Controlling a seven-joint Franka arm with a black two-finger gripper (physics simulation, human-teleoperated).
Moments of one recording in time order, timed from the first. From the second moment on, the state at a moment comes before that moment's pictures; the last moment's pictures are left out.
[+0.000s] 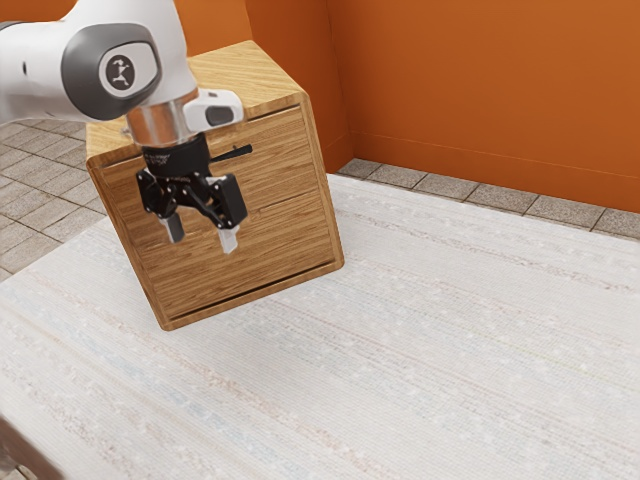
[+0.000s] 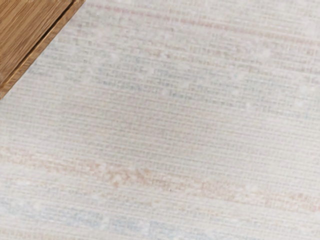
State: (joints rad) arm -0.06 0.08 0.24 -1.42 -0.02 1.43 0.01
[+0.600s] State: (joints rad) arm -0.03 0.02 0.20 -1.30 0.05 1.50 0.11
